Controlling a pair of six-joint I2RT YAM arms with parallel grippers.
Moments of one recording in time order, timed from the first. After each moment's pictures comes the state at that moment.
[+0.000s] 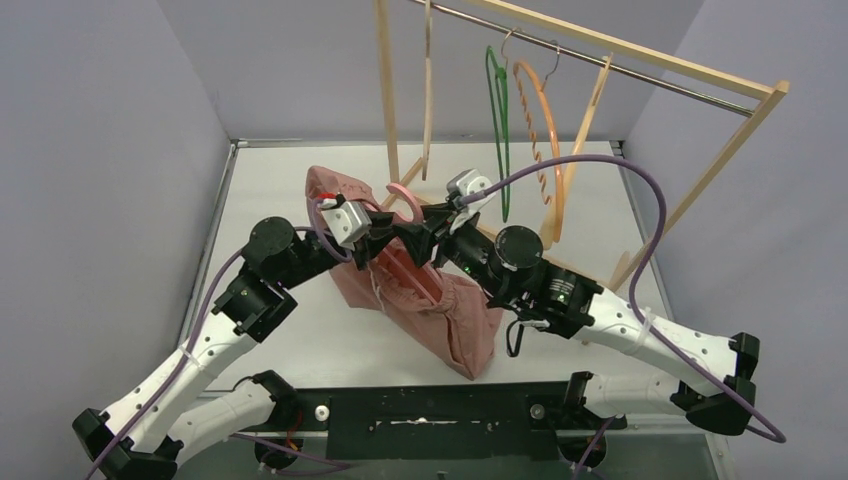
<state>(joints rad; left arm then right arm) -0.68 0.90 0.95 0.05 0.37 0.14 1.13 1.16 1.19 0.05 0.31 0.08</state>
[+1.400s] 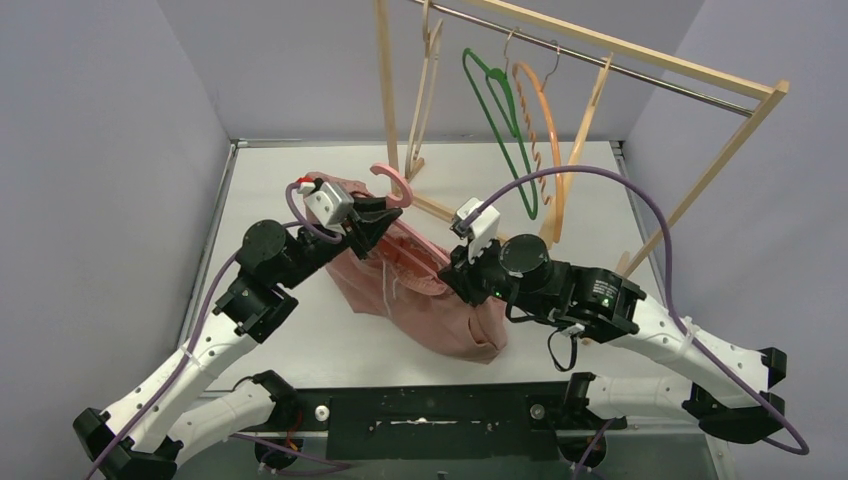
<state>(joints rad) -0.68 0.89 0.92 0.16 0.23 -0.04 1.14 1.06 1.29 -0.67 0.21 0.16</state>
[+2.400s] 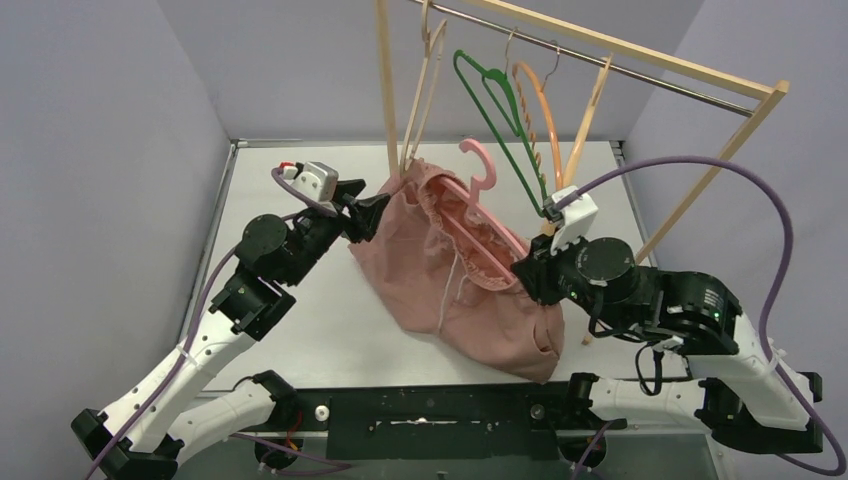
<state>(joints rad) -0.68 0.90 0.97 0.09 -0.05 -0.14 1.14 0.94 1.53 -1.14 0.45 0.37</state>
